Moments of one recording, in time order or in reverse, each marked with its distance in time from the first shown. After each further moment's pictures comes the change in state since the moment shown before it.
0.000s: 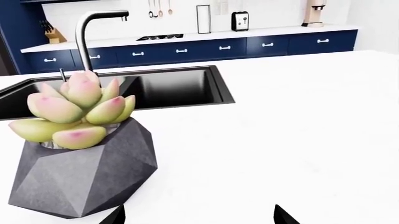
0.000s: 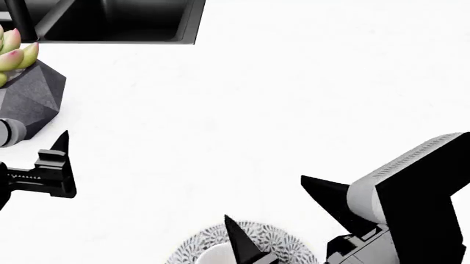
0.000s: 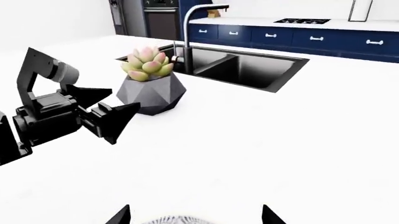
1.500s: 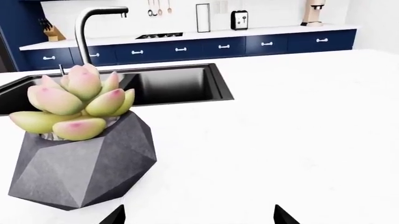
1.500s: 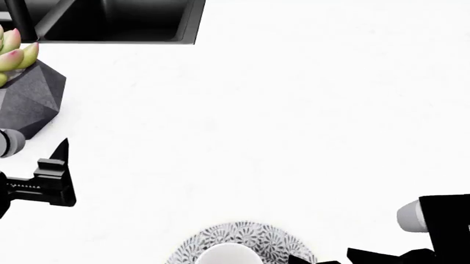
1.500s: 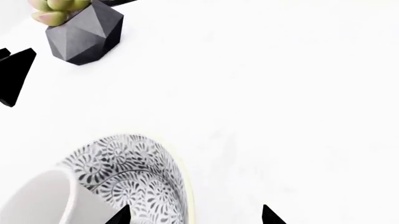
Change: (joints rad) left arm 0.045 -0.015 -0.002 0.023 -0.019 0.028 -0.014; right arm -0.255 0.035 0.019 0.331 -0.074 0.037 -0.118
